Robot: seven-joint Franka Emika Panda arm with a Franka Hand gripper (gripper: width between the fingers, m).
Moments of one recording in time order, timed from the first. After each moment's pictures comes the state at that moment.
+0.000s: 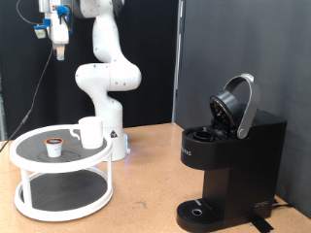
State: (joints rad) arm -0.18 -0.77 -0.38 -2.37 -0.24 1.65 1.94
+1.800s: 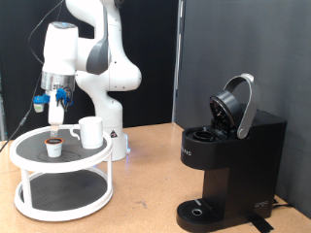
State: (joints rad) arm -0.24 -0.44 -0.42 -2.73 -0.43 2.43 2.13
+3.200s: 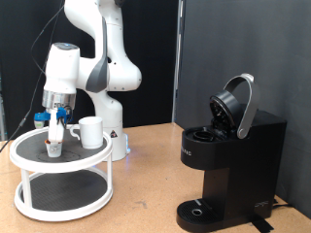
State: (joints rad) arm -0.30 -0.33 -0.42 -2.80 -0.49 2.65 2.16
